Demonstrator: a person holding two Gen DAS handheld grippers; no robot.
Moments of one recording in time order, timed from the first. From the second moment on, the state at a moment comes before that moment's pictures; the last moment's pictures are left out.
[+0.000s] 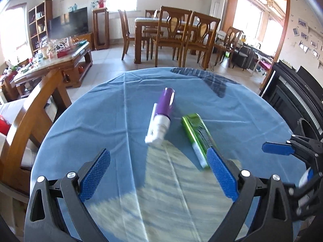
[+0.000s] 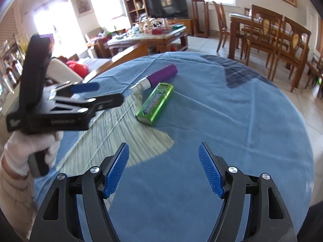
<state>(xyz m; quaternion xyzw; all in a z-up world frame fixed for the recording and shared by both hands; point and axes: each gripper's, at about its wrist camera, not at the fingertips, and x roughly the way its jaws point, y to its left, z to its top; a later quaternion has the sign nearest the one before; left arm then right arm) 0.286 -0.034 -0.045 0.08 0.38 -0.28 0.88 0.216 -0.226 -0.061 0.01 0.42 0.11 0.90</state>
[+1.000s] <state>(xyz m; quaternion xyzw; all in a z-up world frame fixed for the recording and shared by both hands) 0.362 -0.042 -0.062 0.08 0.41 -0.28 0.86 0.321 -0.189 -0.086 -0.02 0.45 0.11 0.89</state>
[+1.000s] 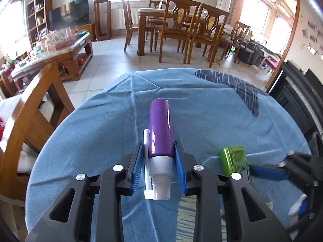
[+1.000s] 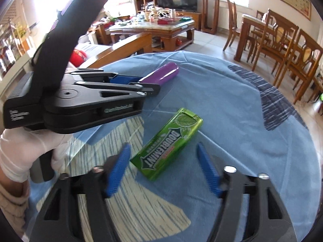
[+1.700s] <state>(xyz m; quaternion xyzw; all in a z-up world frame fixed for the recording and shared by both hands) 0.296 -0.028 -0.037 0.05 0.40 -0.31 0.86 0.240 -0.240 -0.050 0.06 0.41 0.12 0.90</state>
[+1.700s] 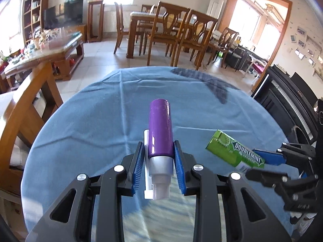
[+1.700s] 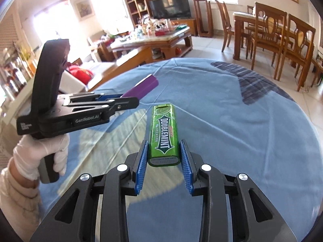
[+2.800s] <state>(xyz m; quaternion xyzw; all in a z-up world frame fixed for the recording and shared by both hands) 0.045 -0.252 -0.009 0.11 0.31 -0.50 0.80 -0.124 -0.490 -0.028 0.20 0.29 -0.05 0.93</state>
